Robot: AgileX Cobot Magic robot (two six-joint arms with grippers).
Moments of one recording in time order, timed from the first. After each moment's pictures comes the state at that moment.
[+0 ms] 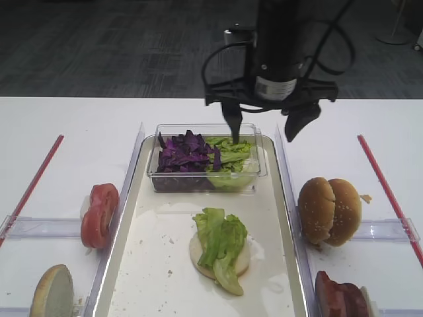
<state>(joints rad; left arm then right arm) 0.00 -0.01 -0.49 0.07 1.18 -0.05 0.54 1.92 -1.66 0.04 1.23 0.43</state>
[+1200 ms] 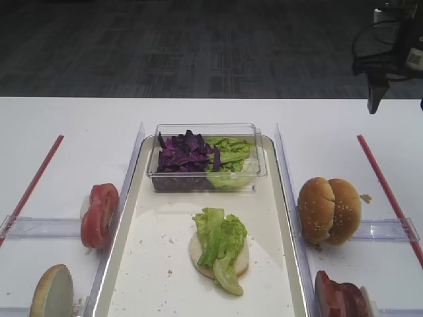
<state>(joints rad) 0.00 -0.01 -0.49 0.07 1.18 -0.05 0.02 1.92 -1.66 0.00 1.23 0.12</state>
